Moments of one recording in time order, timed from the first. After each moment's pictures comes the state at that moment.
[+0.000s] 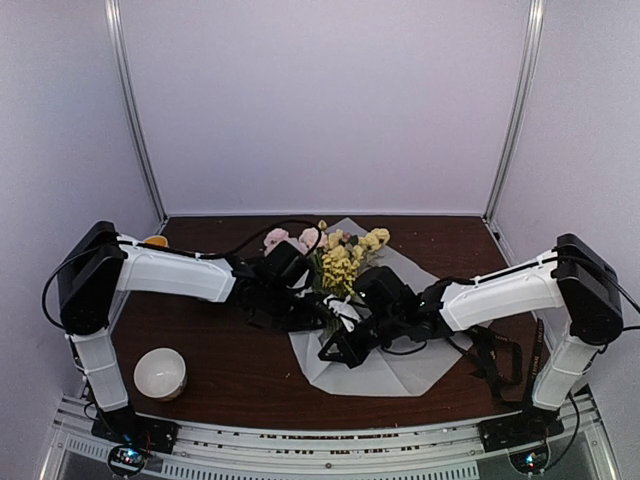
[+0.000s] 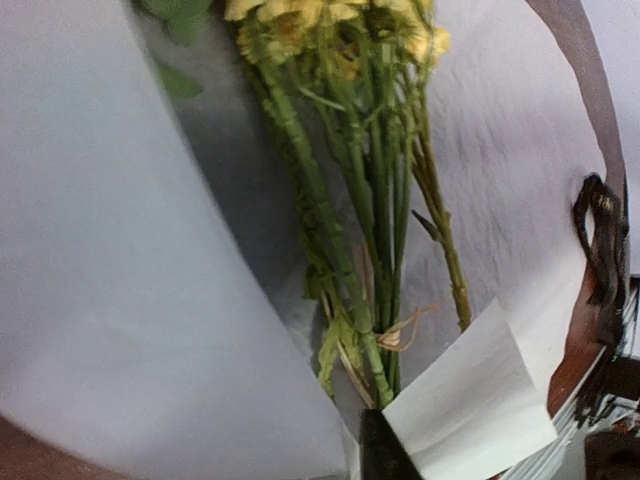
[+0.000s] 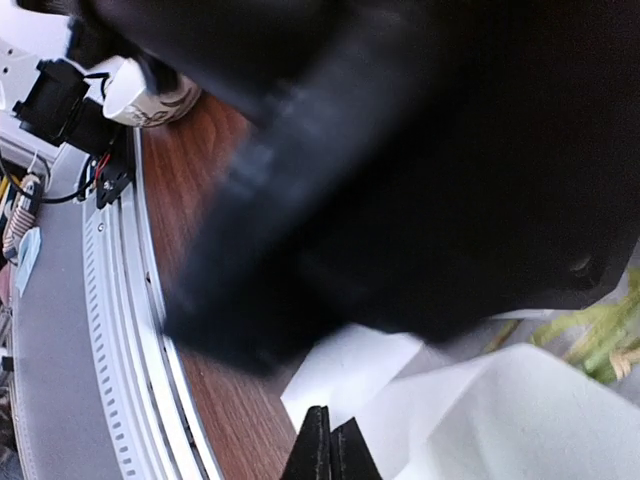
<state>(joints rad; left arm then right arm) -0.93 1.86 1.19 -0.26 0.15 -0.79 1.00 1.73 0.98 -0.01 -0.41 0.27</state>
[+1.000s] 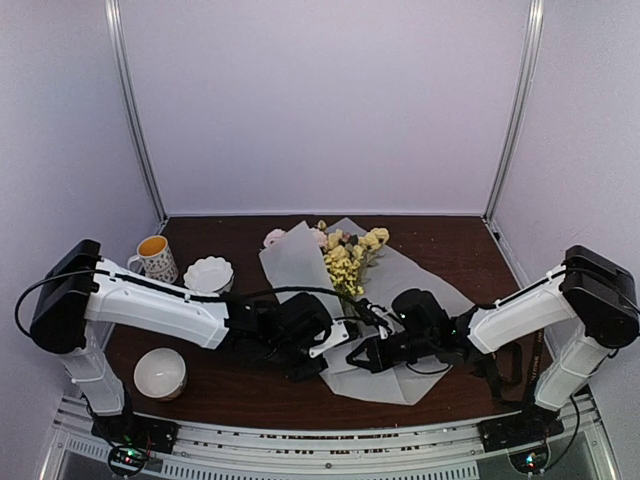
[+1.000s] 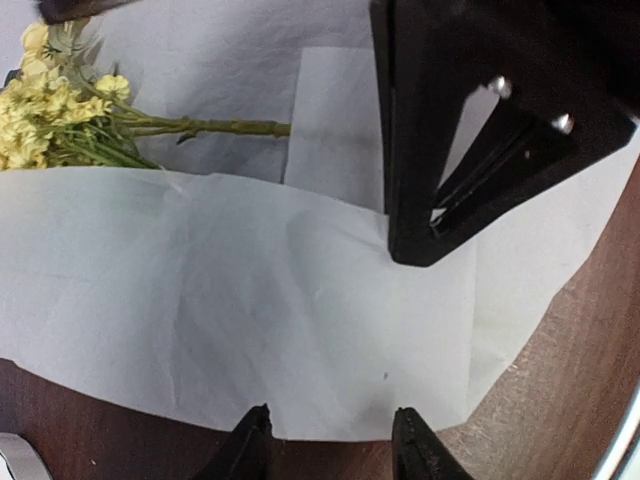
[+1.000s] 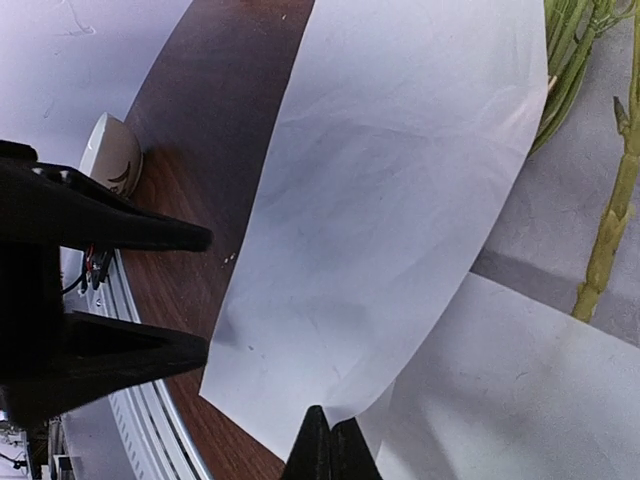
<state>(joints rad) -1.22 1.72 1.07 -0.33 -0.21 0.09 0.94 1.62 0.59 0.37 -0.33 0.64</state>
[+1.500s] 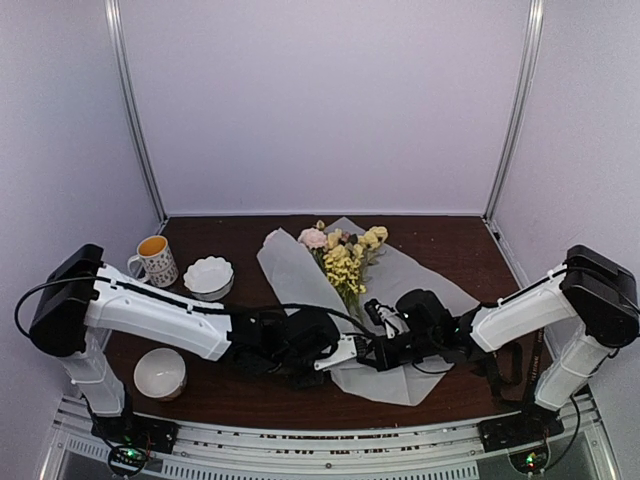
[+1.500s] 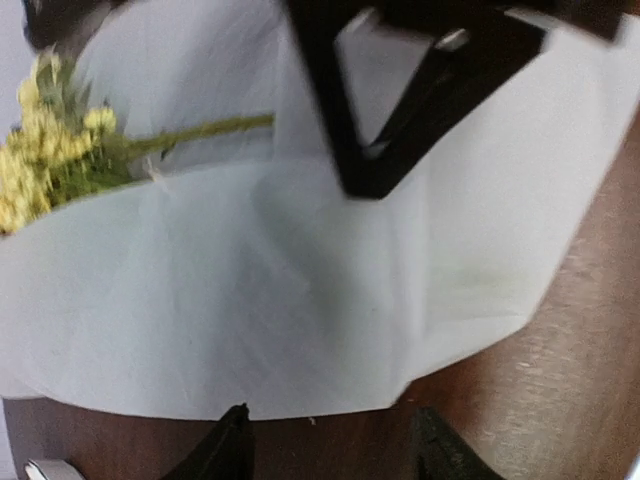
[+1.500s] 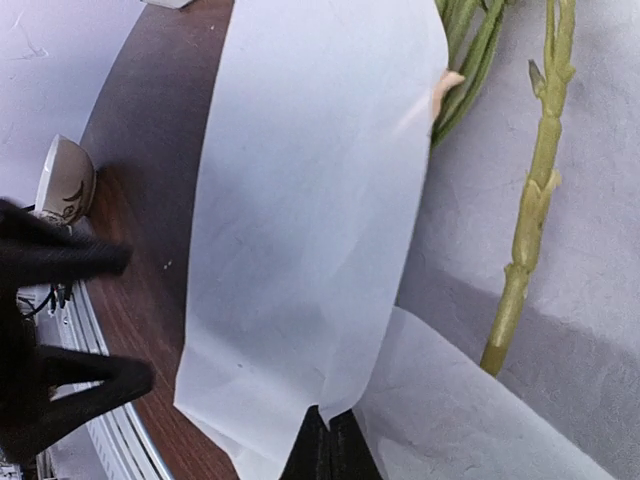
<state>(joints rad) -1.27 1.77 1.07 -0.29 -0.30 0.21 0.91 1.60 0.58 0.31 -0.27 0.64</state>
